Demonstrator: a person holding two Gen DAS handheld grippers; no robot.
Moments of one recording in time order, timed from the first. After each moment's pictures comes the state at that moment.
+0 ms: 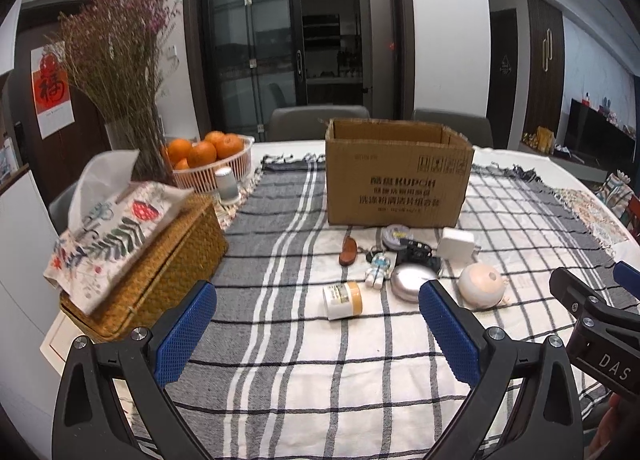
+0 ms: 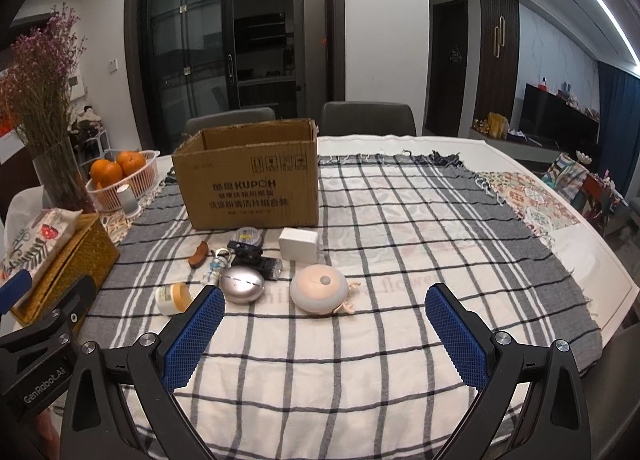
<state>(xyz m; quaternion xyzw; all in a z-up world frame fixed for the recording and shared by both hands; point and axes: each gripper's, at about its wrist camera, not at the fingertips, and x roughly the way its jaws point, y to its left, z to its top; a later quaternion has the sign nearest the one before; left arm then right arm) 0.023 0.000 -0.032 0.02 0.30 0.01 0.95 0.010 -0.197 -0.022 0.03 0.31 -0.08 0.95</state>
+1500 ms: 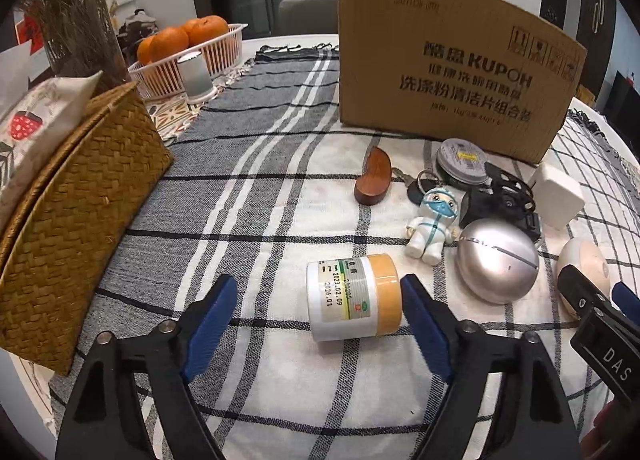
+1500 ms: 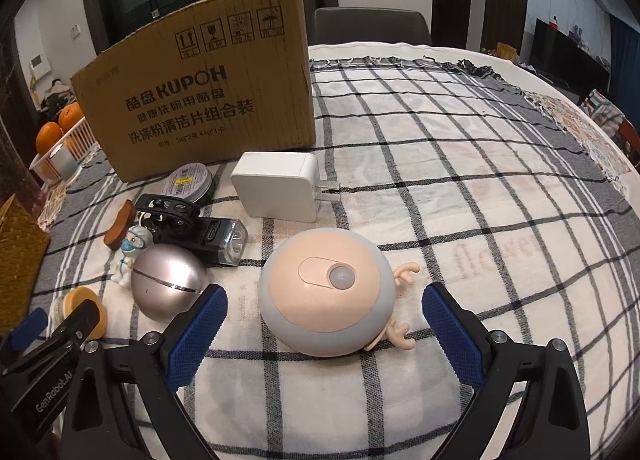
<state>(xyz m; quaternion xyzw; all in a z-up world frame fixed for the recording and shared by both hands) 0.155 -0.007 -0.154 0.00 0.45 0.06 0.89 0.144 -0.213 -0.148 0.08 0.43 -0.08 0.90</state>
